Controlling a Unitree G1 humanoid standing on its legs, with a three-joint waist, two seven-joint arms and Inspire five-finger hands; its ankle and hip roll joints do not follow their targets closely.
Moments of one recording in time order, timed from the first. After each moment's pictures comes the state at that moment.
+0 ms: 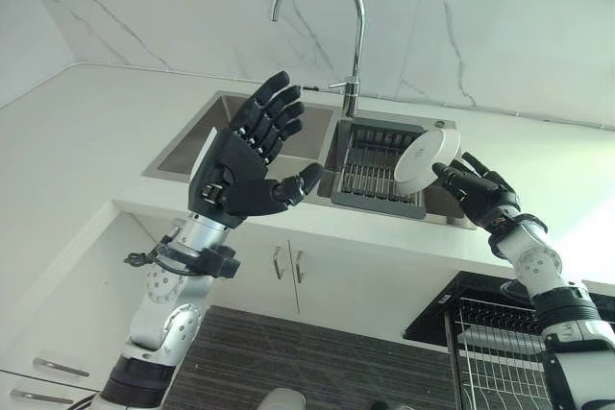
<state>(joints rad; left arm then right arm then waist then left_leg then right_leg) -0.14 0.54 -0.10 -0.21 -0.74 -0.24 -0.22 -0.55 -0.58 0.03 0.59 1.07 0.23 -0.09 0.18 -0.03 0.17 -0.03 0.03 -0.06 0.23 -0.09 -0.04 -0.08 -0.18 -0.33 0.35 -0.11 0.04</state>
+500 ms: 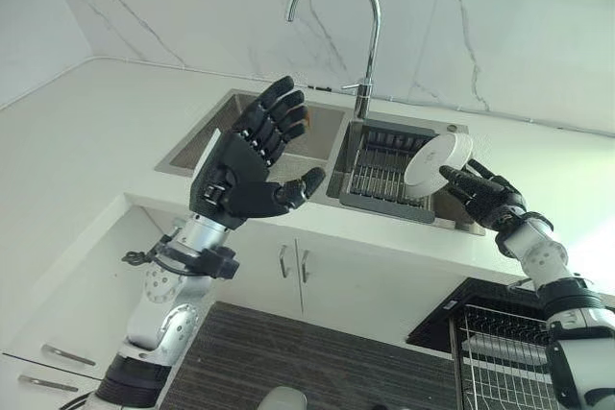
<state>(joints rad) -0.14 0.57 -0.12 -0.20 -0.74 -0.24 -0.22 -0.59 -0.60 0.03 0.68 1.08 0.25 -0.07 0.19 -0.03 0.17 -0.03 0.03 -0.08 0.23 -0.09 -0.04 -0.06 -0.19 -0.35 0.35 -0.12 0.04</state>
